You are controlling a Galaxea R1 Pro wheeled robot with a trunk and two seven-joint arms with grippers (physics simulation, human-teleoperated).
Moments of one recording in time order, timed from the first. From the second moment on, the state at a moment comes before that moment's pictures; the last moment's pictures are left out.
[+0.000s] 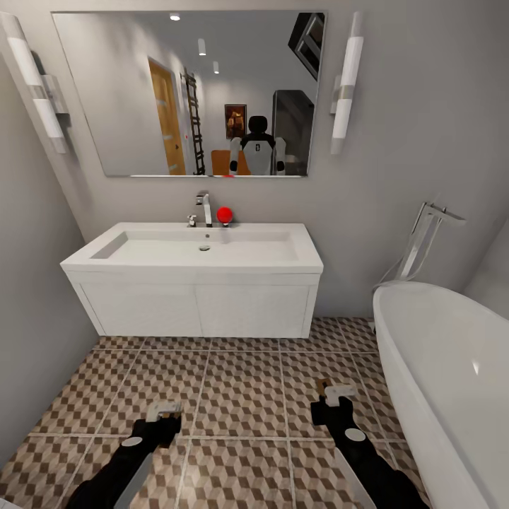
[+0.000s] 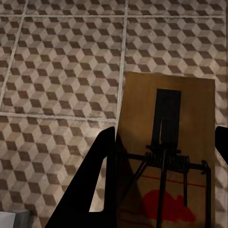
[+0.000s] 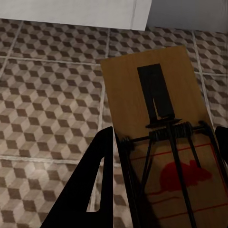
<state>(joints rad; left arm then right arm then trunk) -0.38 0.11 -0.24 -0.79 0.27 0.23 0.20 -0.38 -0.06 0.33 -0.90 -0.22 0.16 -0.22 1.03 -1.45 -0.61</state>
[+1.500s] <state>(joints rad) -0.38 0.08 -0.24 -0.97 0.27 0.23 0.20 -0.37 -0.06 0.34 -0.95 -0.22 0.16 -0.22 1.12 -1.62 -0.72</state>
